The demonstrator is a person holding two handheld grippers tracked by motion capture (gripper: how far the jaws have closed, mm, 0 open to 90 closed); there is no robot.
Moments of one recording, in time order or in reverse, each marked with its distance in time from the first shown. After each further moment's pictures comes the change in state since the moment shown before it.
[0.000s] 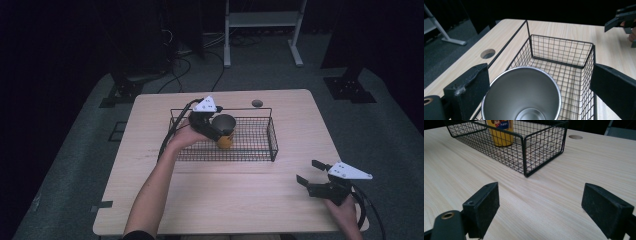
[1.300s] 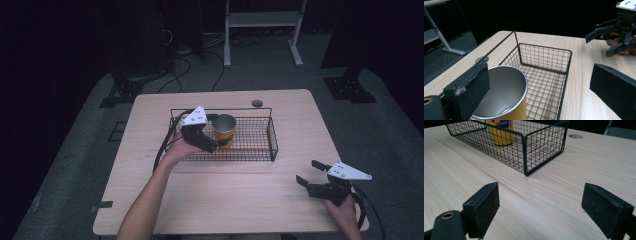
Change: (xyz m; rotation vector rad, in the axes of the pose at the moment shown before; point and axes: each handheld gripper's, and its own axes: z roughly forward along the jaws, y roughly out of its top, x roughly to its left) left arm -0.036 -0.015 -0.029 -0.111 0.009 -0.026; right arm 0.002 0.000 0.000 0.006 -0.007 -0.004
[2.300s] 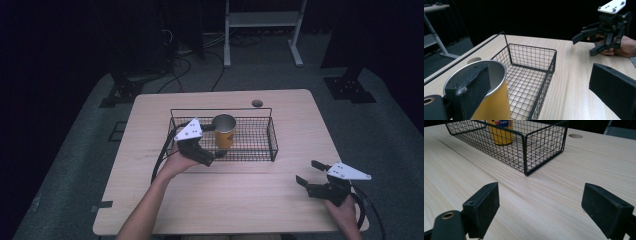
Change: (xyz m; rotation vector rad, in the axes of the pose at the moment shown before) left arm -0.030 -0.016 -0.016 -0.059 -0.009 0.002; right arm 0.001 0.000 0.000 0.004 -0.002 -0.003
